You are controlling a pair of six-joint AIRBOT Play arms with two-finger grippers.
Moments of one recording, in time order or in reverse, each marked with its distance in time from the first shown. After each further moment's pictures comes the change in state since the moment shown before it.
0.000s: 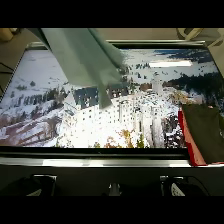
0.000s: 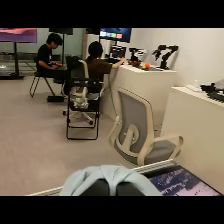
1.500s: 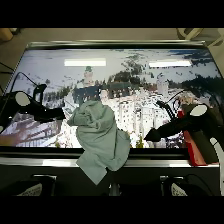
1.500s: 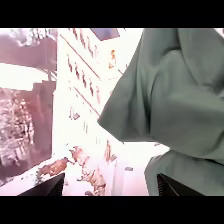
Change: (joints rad) left arm 0.411 -0.132 -0.996 -0.105 -0.372 -0.080; right arm 0.000 -0.197 -1.125 0.496 0.382 -0.121
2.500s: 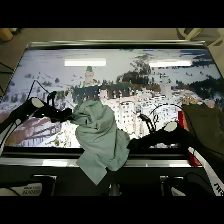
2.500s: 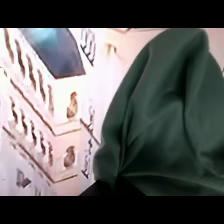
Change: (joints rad) left arm 0.030 -0.222 -0.043 -0.290 0.251 0.170; right arm 0.316 -0.068 -0.233 0.195 -0.422 0.101
